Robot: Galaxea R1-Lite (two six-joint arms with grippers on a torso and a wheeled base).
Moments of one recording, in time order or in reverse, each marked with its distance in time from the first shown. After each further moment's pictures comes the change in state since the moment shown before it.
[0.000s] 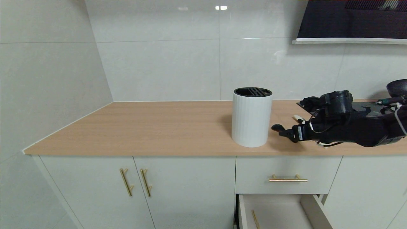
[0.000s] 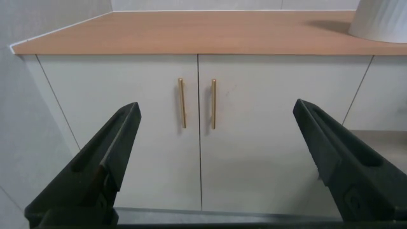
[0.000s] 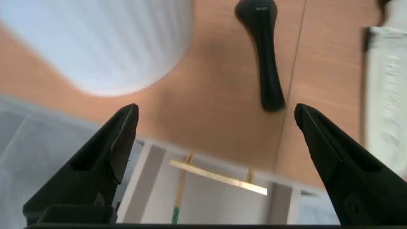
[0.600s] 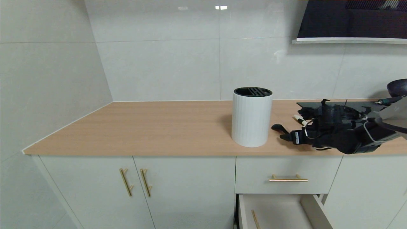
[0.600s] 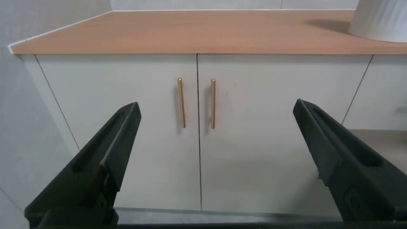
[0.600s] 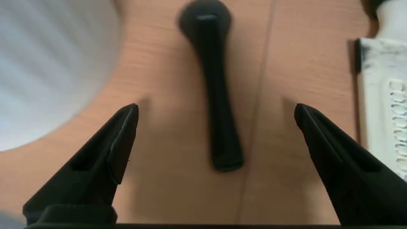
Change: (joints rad) left arm 0.000 0.000 0.000 0.001 0.000 0.000; right arm -0.070 0.219 -0.063 -0.179 0.008 -0.024
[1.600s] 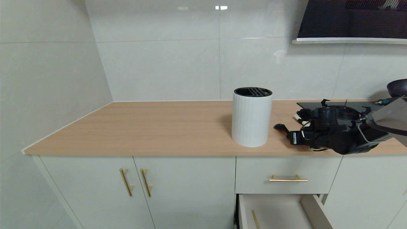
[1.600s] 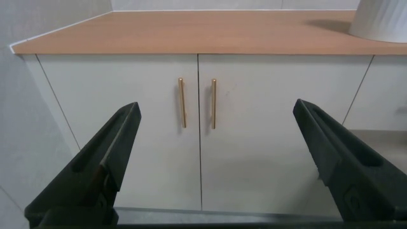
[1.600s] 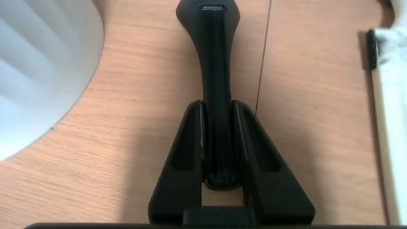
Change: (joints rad) left arm 0.000 0.000 0.000 0.000 0.000 0.000; right arm 0.007 0.037 -0.031 0.028 -0.034 0.063
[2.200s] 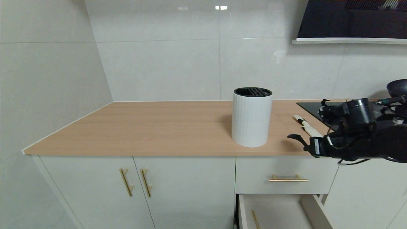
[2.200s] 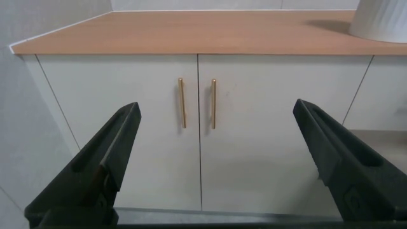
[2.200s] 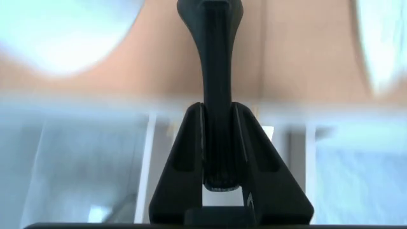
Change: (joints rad) left arm 0.000 0.000 0.000 -0.001 0.000 0.000; right arm 0.079 -0.480 0.331 0.317 -0.055 0.170
